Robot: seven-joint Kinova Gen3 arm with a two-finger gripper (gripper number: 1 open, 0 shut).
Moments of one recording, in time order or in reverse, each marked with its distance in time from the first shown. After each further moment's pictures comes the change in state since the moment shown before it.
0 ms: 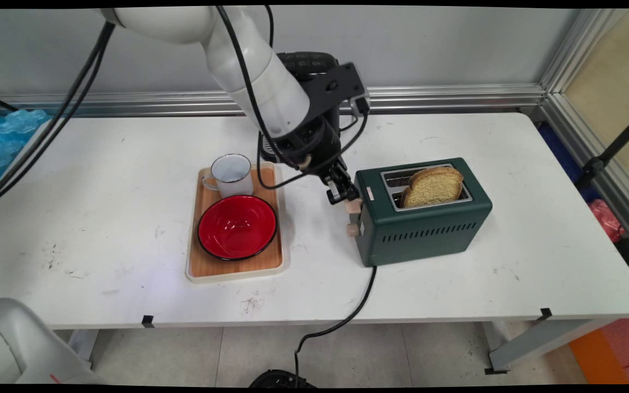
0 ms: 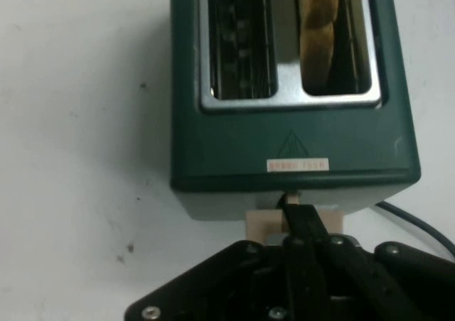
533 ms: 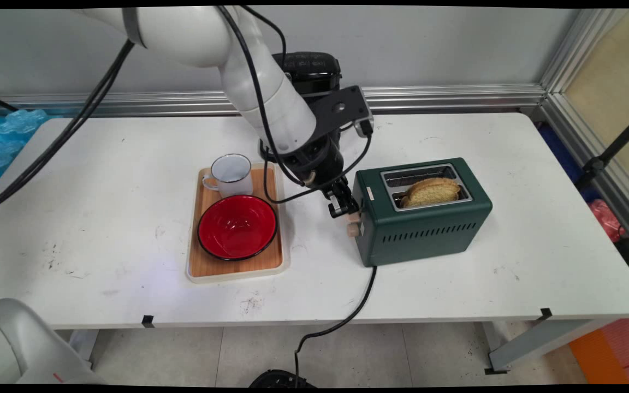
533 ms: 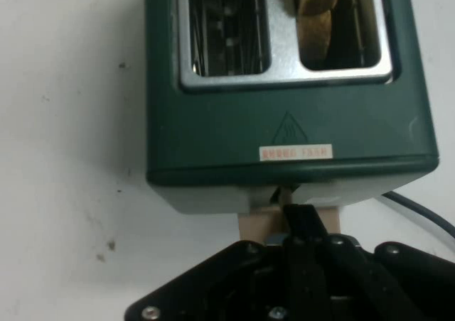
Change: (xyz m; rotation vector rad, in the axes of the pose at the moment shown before) arm -0.005 0.000 0.028 -0.020 -0.032 0.009
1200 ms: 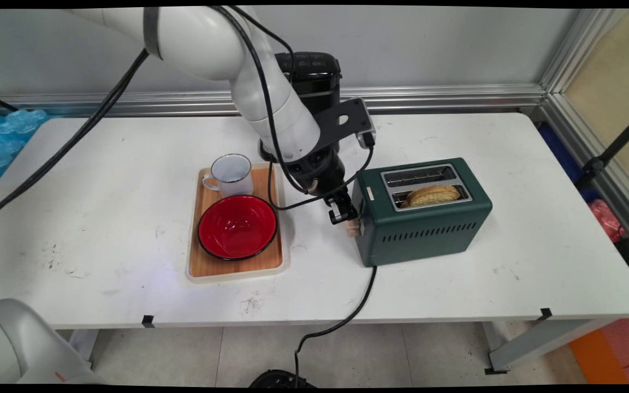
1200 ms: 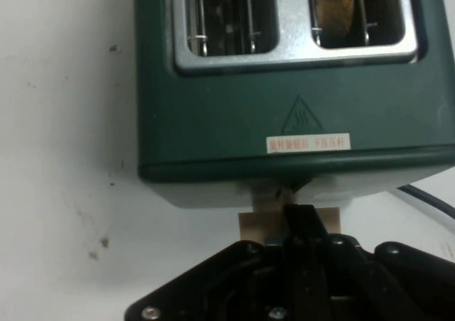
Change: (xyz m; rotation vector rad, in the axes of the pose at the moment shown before) arm -0.003 -0.004 0.020 -0.006 -0.031 0.004
